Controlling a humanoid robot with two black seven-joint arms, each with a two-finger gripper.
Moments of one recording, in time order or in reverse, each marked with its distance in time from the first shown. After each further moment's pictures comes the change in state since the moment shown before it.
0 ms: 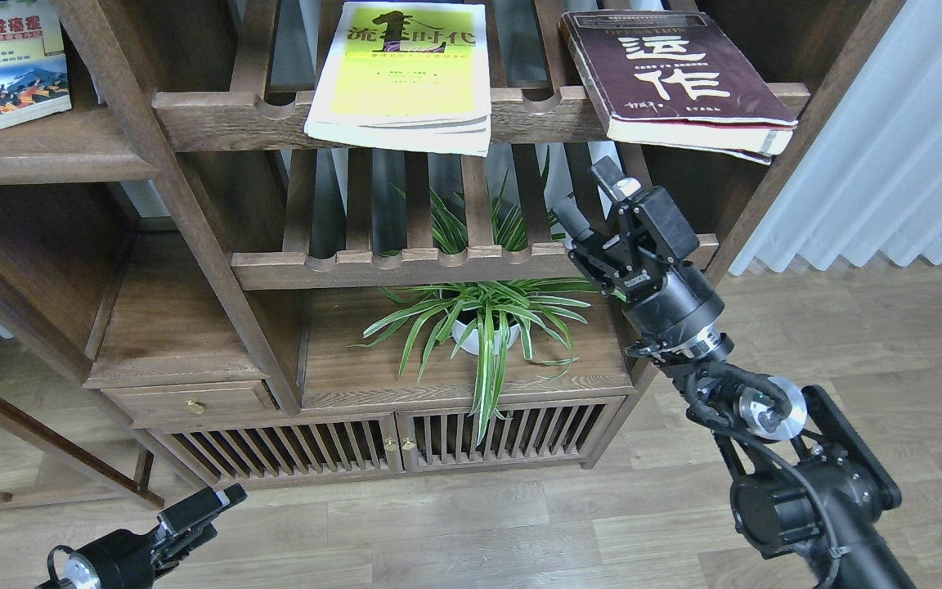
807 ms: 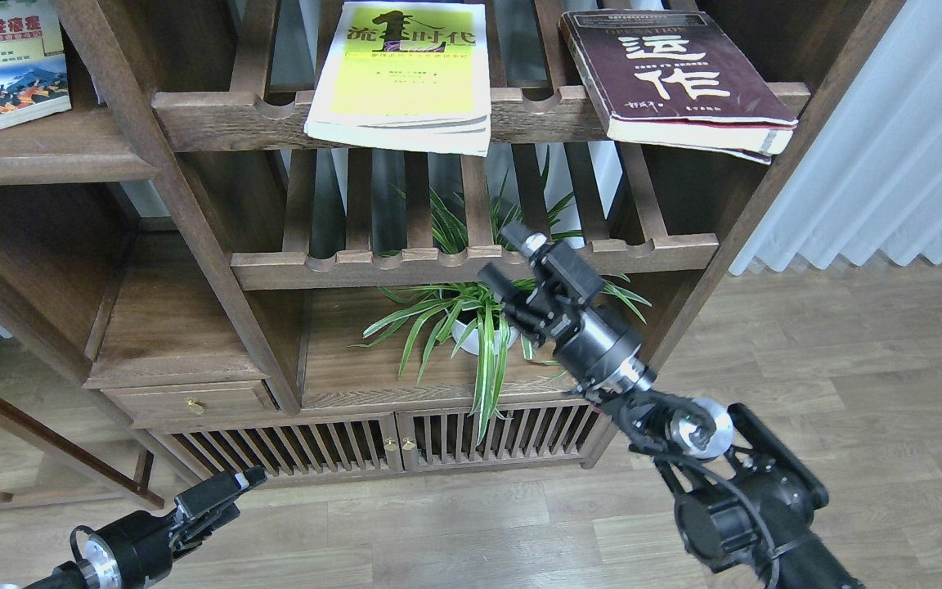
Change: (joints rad) left arm -0.016 0.001 -0.005 -0.071 0.005 0.000 0.001; right arm 0.031 0.069 -0.170 -0.144 -0.003 -0.001 0.000
